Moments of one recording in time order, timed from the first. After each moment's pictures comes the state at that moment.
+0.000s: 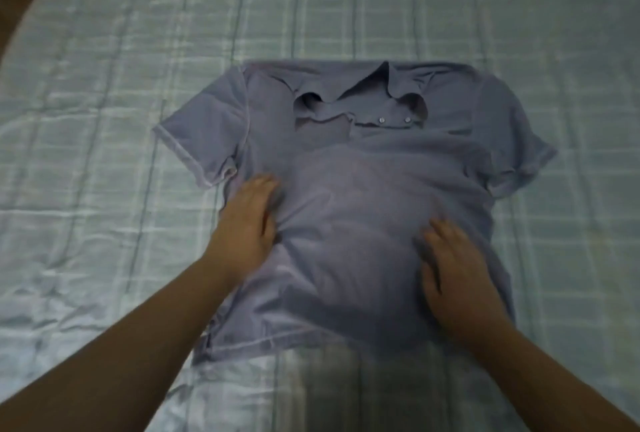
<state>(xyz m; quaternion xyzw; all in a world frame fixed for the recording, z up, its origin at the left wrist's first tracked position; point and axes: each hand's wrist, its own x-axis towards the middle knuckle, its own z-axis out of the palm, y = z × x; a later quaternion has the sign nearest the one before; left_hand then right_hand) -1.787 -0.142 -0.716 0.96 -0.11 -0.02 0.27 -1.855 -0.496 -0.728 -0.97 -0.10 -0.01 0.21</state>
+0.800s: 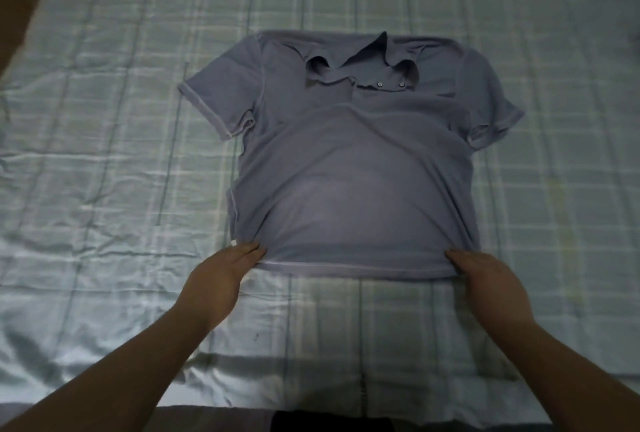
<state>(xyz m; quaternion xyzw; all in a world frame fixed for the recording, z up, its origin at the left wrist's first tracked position) -1.984 -0.073 -0.720 0.96 -0.16 -0.13 0.17 -1.982 -0.556 -0.719 -0.99 -0.05 0.03 0.11</state>
